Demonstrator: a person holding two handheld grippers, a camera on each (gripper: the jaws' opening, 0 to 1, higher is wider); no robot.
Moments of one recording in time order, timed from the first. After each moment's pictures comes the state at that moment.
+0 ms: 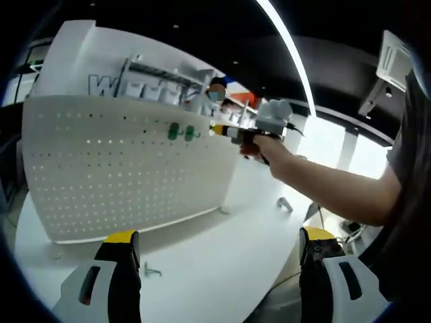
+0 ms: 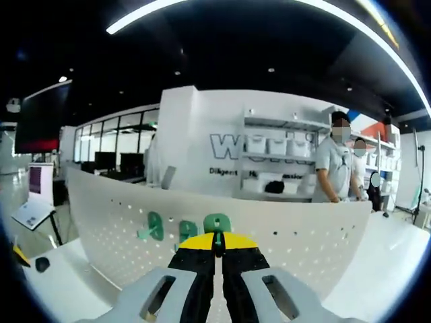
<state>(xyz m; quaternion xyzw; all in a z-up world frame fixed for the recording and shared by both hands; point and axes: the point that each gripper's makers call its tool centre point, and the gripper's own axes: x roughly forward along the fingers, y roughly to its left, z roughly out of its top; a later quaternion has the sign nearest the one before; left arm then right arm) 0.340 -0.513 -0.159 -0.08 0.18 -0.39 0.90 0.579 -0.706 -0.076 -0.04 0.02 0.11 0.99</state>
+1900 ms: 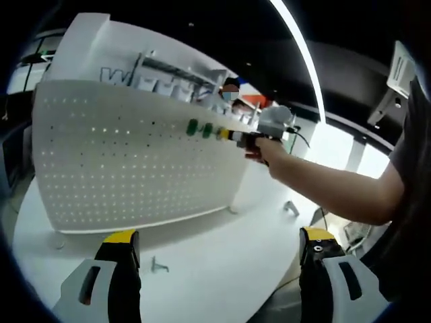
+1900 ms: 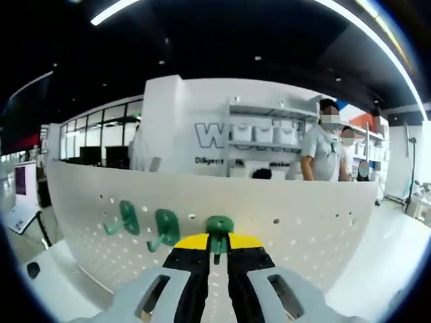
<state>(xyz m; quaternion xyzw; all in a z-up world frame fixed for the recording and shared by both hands) 0.352 -0.494 -0.172 -0.10 0.20 -0.36 0.90 0.594 -0.705 -0.095 -0.03 0.05 0.07 1.00</state>
